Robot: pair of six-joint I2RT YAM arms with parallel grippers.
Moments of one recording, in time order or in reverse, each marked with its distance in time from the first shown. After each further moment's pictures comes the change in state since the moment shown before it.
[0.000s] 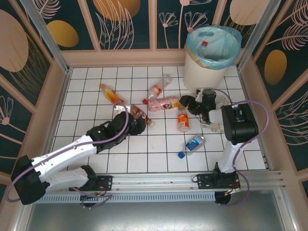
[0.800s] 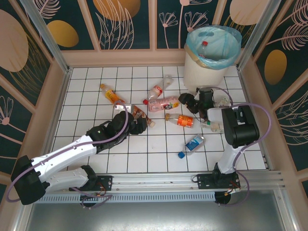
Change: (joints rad) left arm 0.000 0.002 0.000 0.034 0.037 0.000; right arm 0.035 -0.027 0.063 -0.141 0.175 0.034
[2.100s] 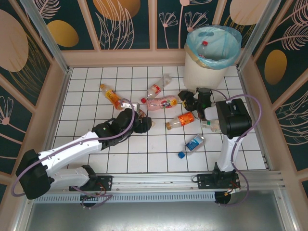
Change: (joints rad) left arm 0.000 0.081 0.039 0.048 0.045 0.047; right arm -0.008 0.164 0.039 0.259 -0.079 0.271
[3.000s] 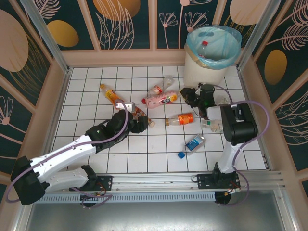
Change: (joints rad) left arm 0.000 -0.092 -0.018 -0.018 -0.036 0.000; right arm 0.001 -0.153 -0.011 -0.043 0.021 -0.006
